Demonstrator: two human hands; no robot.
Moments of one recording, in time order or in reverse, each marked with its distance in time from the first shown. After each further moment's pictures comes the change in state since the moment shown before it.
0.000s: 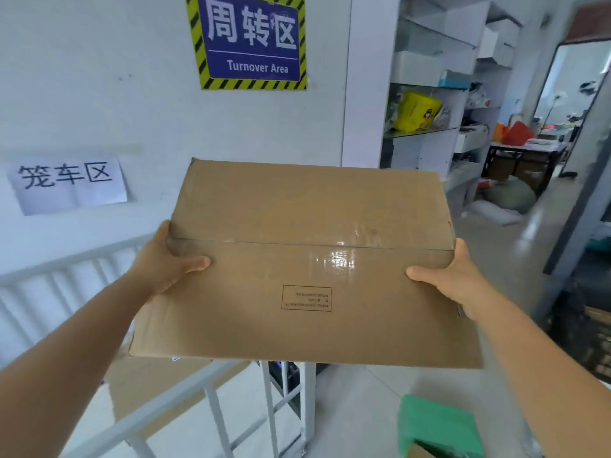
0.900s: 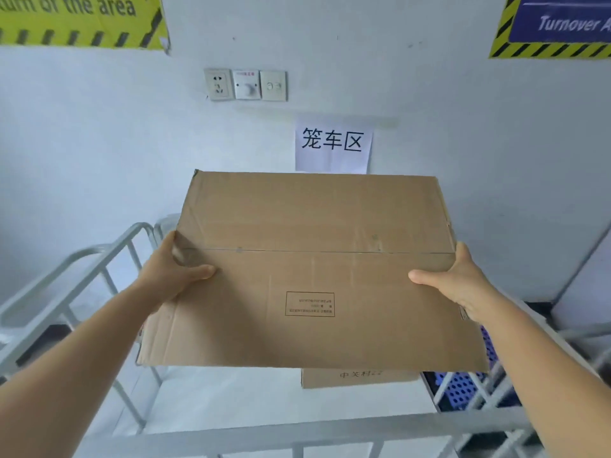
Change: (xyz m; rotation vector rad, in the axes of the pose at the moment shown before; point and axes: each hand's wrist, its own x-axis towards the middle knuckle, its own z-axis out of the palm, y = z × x) left_hand -0.062 -0.271 -0.341 0.069 0.516 -0.481; right_hand -0.084 -0.198 0.458 -0.116 -0.605 -0.256
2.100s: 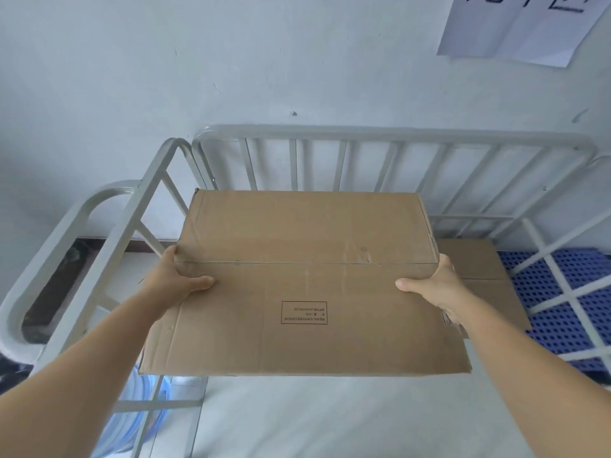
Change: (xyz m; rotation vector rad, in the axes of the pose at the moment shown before) left_hand 0.273 -0.267 -0.048 0.077 -0.165 -0.445; right_hand 0.144 -0.023 0.383 -0.208 -0.281 0.356
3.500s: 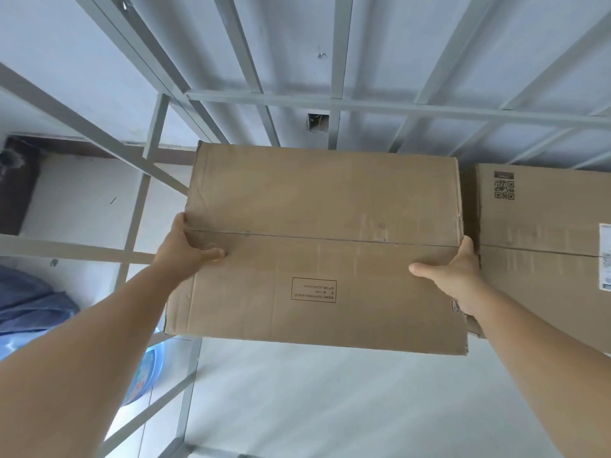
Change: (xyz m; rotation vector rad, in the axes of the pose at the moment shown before) left_hand 0.304 -0.168 0.173 0.199 -0.028 -0.198; right_hand 0.306 0.085 0.250 -0.114 -0.122 0.183
